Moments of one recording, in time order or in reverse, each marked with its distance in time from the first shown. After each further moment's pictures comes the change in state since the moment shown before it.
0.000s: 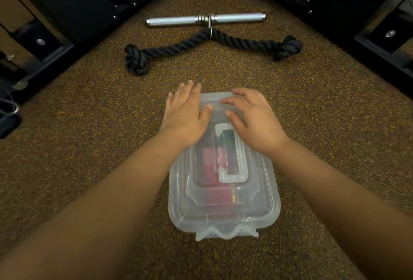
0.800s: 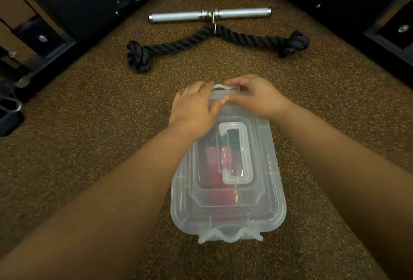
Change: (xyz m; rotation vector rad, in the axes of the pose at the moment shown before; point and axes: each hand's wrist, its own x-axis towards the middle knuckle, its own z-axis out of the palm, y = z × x) left_hand 0.025 0.001 0.010 0.037 0.117 0.084; right_hand 0.058 0.018 -0.007 0.261 -0.253 0.201
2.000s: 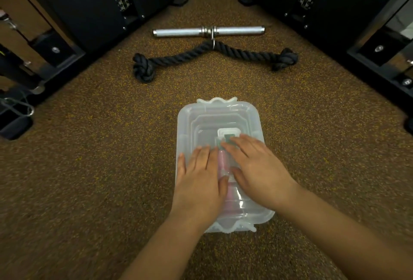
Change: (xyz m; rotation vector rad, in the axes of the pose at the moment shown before) left_hand -0.148 0.051 -0.016 0.044 -0.203 -0.092; right_hand -0.143 -0.028 0.041 -0.587 -0.045 -0.195
